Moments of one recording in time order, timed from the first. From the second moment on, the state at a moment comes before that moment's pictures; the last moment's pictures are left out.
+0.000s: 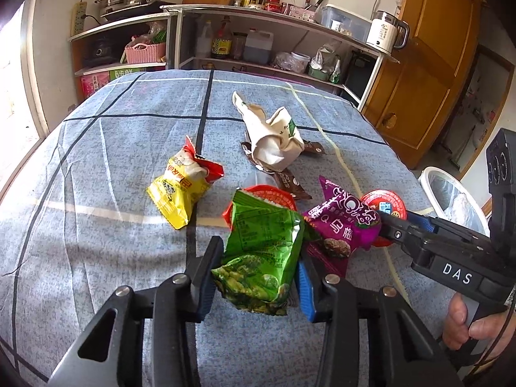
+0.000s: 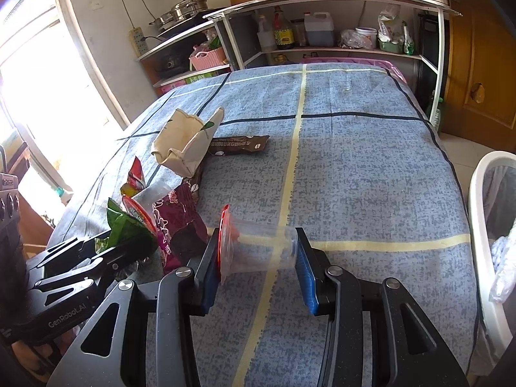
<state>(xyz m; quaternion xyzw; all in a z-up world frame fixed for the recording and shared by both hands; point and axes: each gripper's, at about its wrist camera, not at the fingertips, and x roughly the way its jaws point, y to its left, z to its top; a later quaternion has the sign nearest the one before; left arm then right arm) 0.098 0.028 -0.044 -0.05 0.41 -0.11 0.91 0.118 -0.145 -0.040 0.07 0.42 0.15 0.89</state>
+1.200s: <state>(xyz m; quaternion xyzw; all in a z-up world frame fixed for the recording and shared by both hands) 0.089 -0.094 0.027 0.02 0.33 -0.20 0.92 0.068 -0.261 0.018 0.10 0.34 0.06 0.93</state>
